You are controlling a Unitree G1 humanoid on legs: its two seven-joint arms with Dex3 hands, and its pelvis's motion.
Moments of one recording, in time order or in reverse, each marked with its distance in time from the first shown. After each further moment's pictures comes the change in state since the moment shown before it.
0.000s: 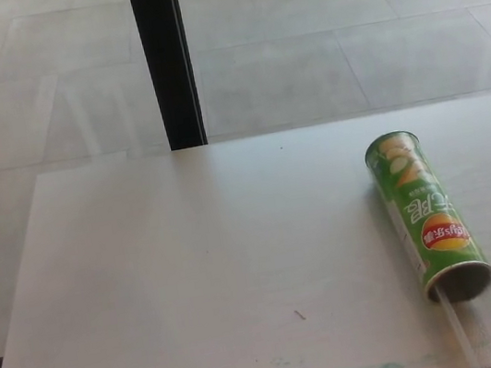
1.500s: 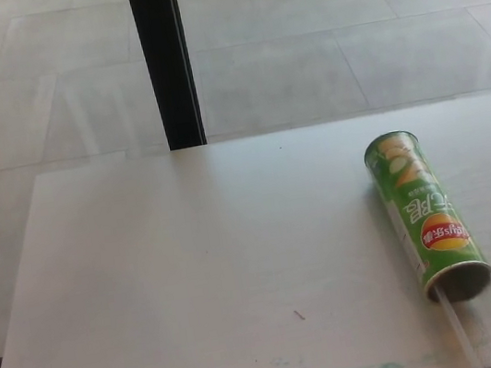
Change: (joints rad) left_arm 0.026 0.001 0.001 0.000 0.000 -0.001 0.002; right_arm -0.330 0.017 0.259 0.138 -0.658 0.143 -0.012
